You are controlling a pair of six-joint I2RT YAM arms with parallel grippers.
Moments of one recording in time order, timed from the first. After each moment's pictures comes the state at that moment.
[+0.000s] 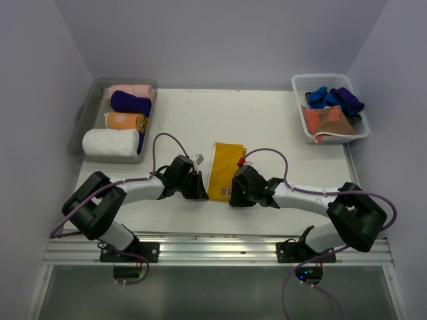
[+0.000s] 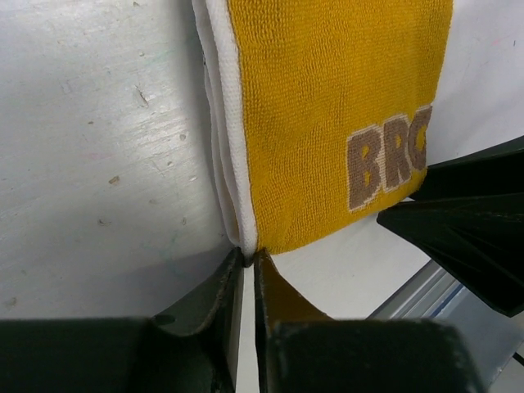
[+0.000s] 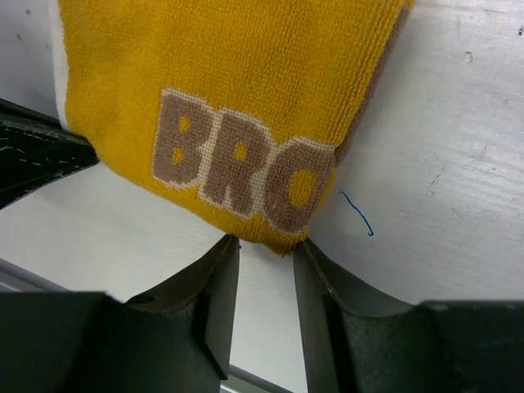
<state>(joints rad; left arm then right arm) -0.66 1.53 0.61 0.01 0.31 -0.65 0.86 1.41 0.64 -0.23 0.05 0.80</state>
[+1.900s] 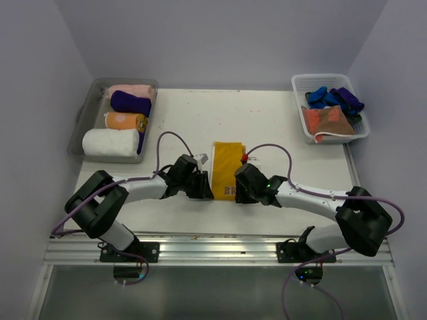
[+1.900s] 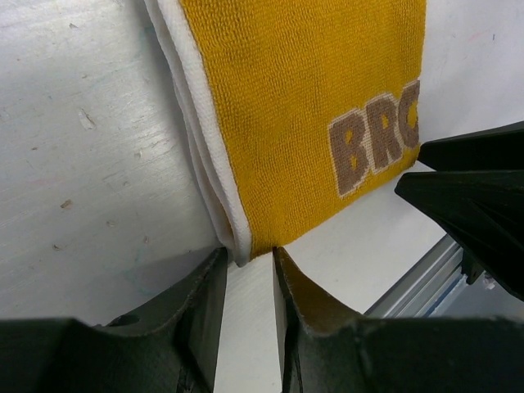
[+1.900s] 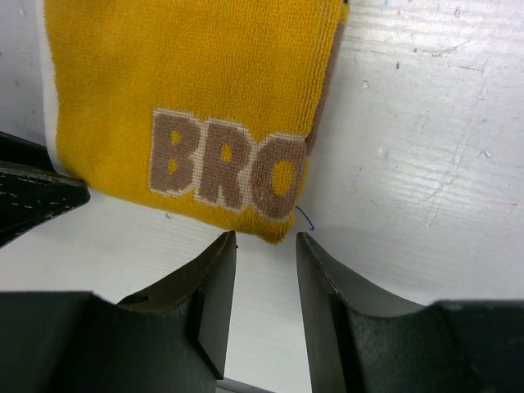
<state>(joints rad) -0.70 1.55 0.64 0.03 0.31 -0.65 0.86 1.37 0.68 -0.35 0.21 0.77</state>
